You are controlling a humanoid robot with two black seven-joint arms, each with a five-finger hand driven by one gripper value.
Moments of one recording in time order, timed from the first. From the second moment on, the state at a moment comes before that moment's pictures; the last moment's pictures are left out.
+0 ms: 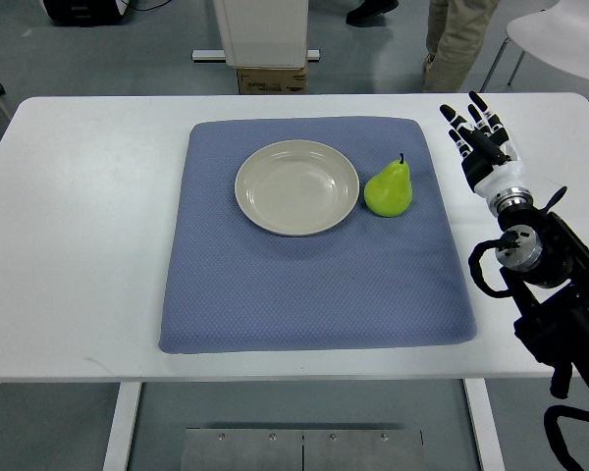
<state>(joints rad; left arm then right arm) -0.01 0.00 -0.11 -0.25 -0.09 0.11 -0.47 0.65 0.00 1.27 0.74 -0.50 -0.01 0.20</state>
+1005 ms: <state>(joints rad) 0.00 0.00 -0.11 -0.25 -0.10 0.11 -0.47 0.67 -0.07 1.15 0.74 -0.41 0.00 0.19</state>
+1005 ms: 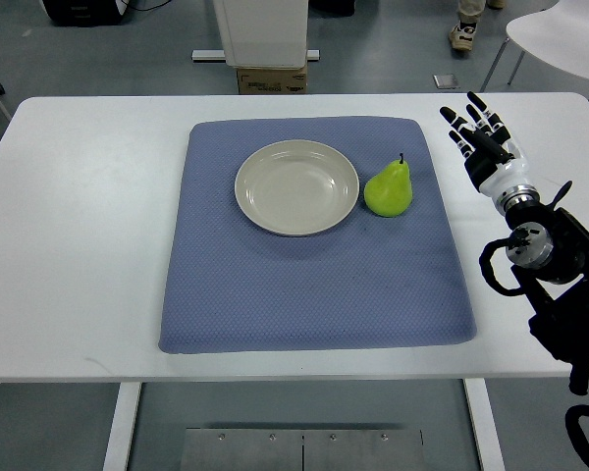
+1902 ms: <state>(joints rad) 0.00 0.00 -0.11 -0.25 -0.09 0.11 -0.47 0.70 -0.07 1.15 0.70 -0.40 0.00 0.19</state>
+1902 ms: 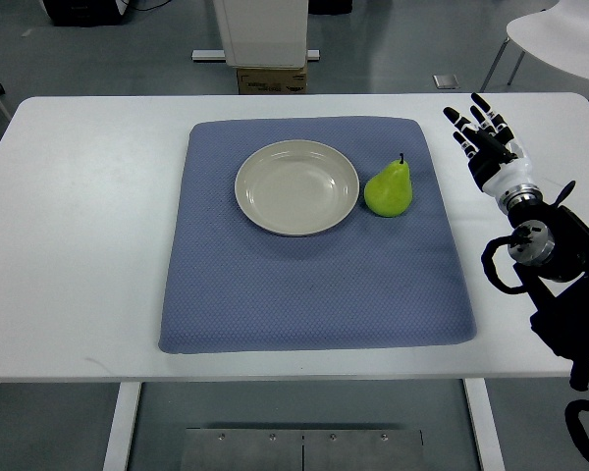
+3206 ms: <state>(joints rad) 0.00 0.00 -0.11 -0.25 -0.10 0.11 -0.47 0.77 -0.08 0.91 0.67 -0.51 0.08 0.28</state>
